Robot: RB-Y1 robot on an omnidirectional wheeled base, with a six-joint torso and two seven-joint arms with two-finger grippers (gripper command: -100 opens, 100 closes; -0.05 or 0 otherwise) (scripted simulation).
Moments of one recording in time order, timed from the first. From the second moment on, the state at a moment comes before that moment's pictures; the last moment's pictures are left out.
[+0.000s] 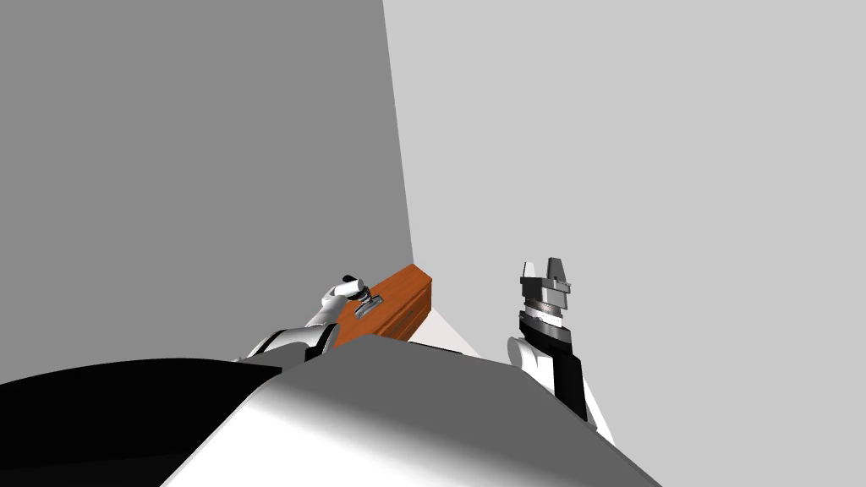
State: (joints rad) left arm -0.27 0.51 0.36 -0.86 0.43 0.92 0.33; right arm 0.46 -0.01 -0.07 -2.25 -0.10 -0.50 0.06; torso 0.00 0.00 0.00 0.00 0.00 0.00
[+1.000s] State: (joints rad) left arm -0.28 0.56 0.42 -0.68 0.45 1.02 0.36; right arm 0.46 -0.01 -0.07 -2.25 -0.10 -0.50 0.06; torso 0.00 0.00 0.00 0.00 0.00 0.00
